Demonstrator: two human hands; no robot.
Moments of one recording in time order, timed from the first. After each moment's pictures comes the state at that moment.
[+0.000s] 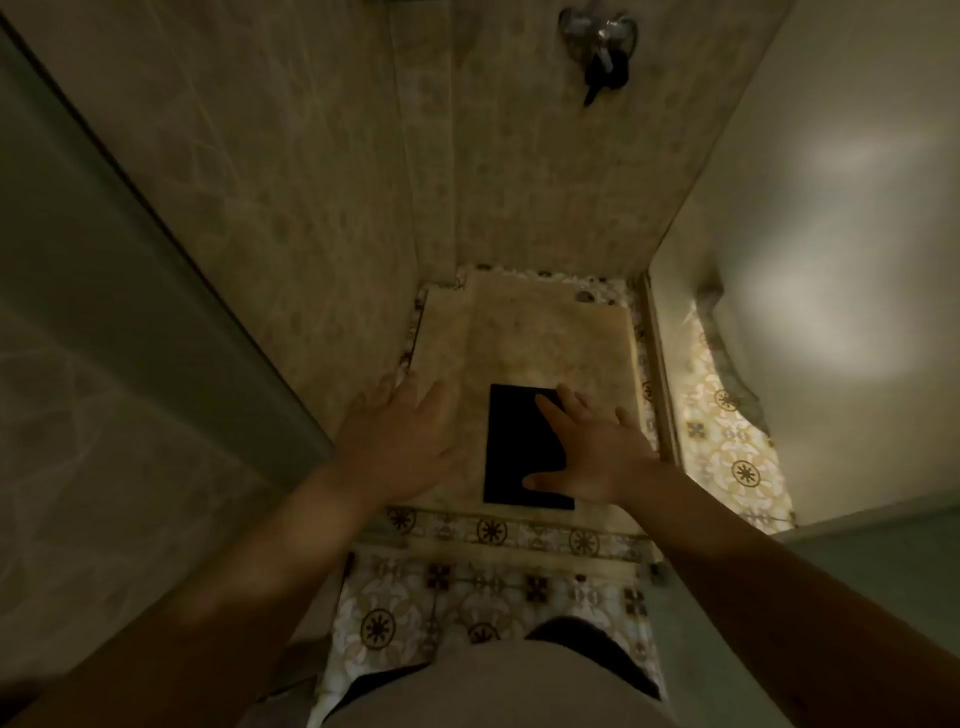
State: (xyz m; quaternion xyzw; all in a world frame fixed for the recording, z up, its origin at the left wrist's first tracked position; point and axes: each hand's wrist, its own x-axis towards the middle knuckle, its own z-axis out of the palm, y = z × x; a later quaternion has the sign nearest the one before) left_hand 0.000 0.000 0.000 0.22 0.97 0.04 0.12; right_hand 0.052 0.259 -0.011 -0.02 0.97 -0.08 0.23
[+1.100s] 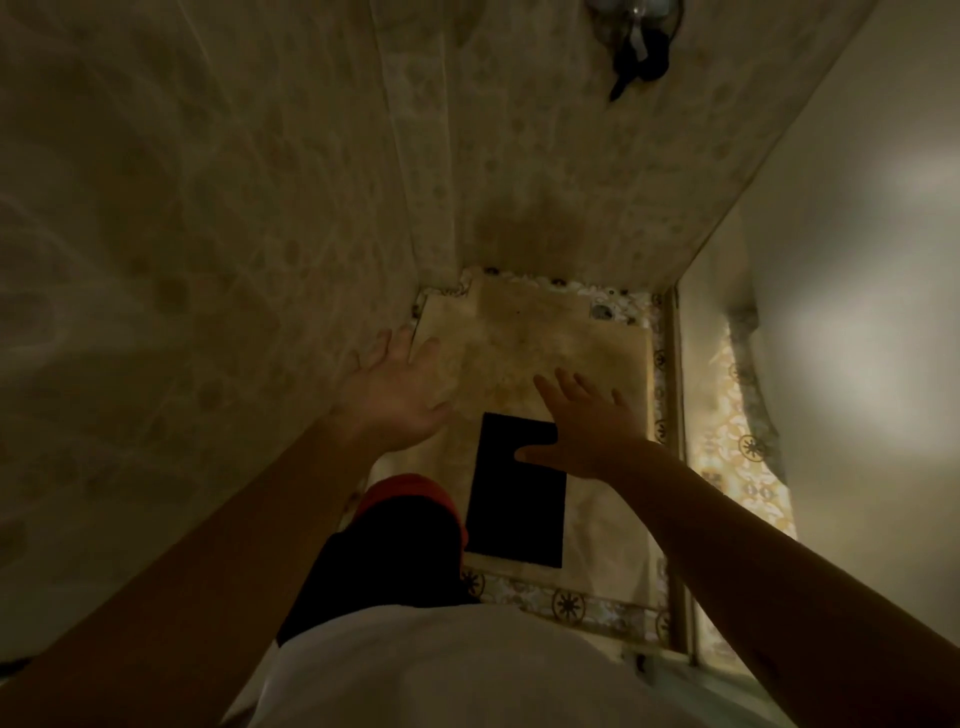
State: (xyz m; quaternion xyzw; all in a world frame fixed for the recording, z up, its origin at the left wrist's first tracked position) left_hand -0.236 0.135 -0.028 0.16 0.97 0.07 0.14; right_hand -0.182 0.396 -0.059 -0.04 0.97 -0.08 0.22
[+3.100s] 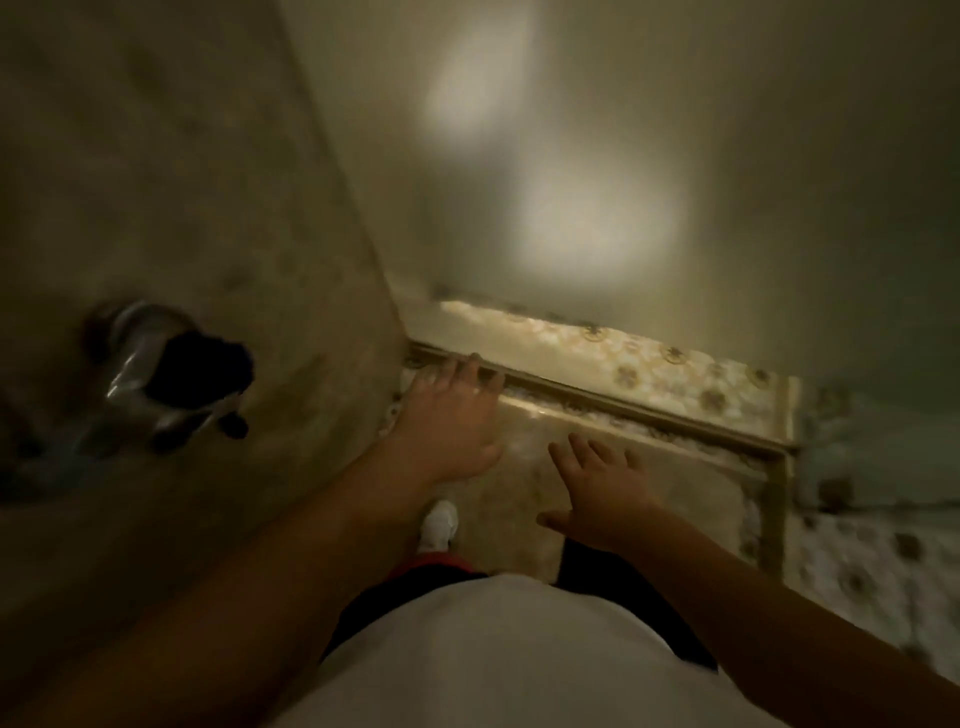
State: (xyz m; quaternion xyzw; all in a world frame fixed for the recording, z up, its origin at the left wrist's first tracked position) left_hand -0.839 0.659 -0.064 0.83 0.53 -0.11 0.12; right_hand -0.622 0.588 -0.111 0.59 0.75 -0.22 0.20
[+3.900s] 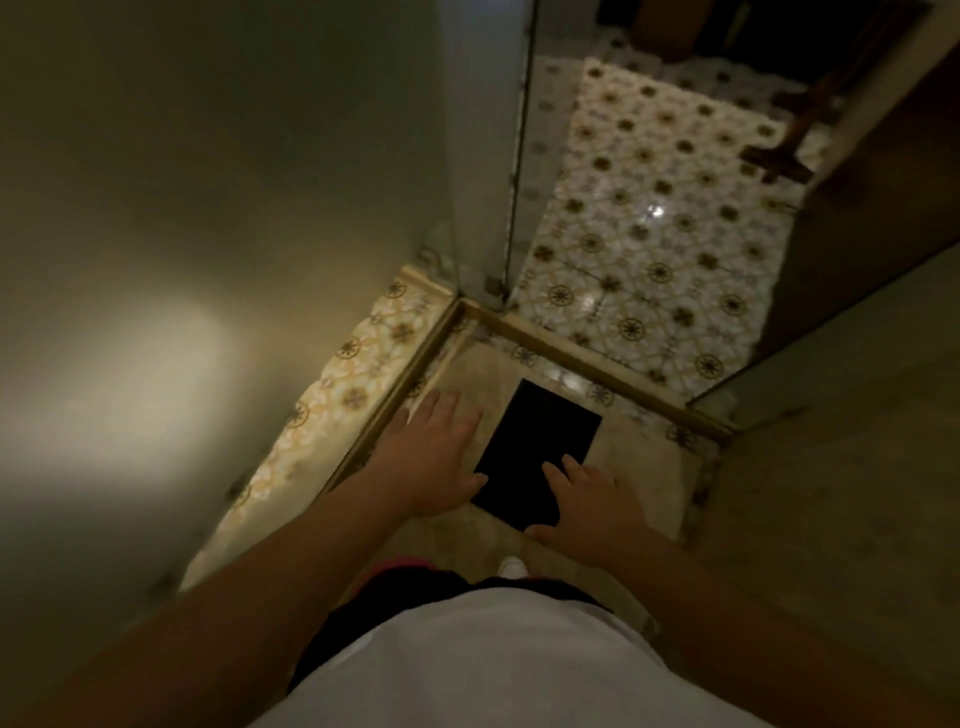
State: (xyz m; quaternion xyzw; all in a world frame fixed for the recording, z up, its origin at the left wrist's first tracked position) left_hand -0.583 0.635 -0.064 0.97 -0.11 -0.23 0.05; right_hand -0.588 0.392 -0.132 0.93 0.17 -0.33 -0.01
